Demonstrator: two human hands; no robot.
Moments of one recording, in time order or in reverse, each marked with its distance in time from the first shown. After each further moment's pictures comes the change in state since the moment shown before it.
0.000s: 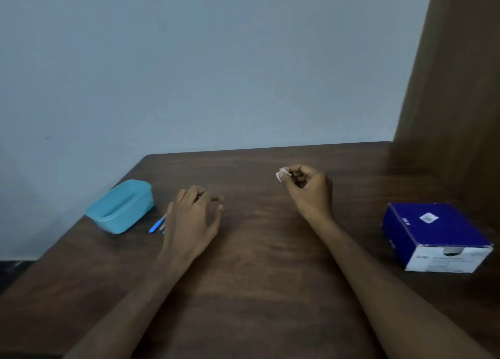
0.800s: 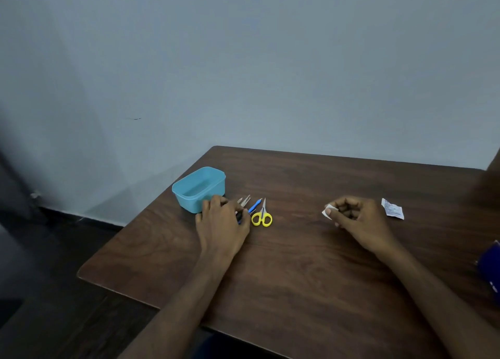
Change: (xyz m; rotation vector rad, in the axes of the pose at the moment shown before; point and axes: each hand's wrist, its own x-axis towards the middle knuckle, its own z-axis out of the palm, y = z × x) left_hand -0.034 -0.057 -0.021 0.066 -0.087 -0.517; right_hand -0.031 -0.019 0.020 -0.053 -0.507 -0.001
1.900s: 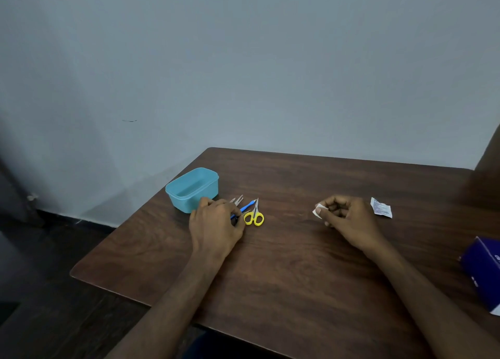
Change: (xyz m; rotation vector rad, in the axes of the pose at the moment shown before) left_hand -0.008 0.007 -0.013 0.008 0.064 0.125; right_hand -0.001 0.002 -0.002 -0.036 0.017 0.016
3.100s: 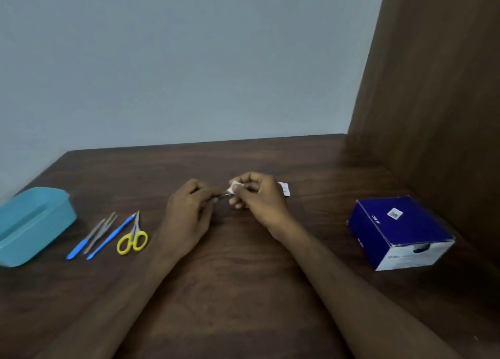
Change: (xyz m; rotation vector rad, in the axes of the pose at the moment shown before) left_hand 0.045 0.123 0.091 -0.547 -0.102 0.668; right_hand 0.026 0.032 -0.012 0.289 0.205 0.187
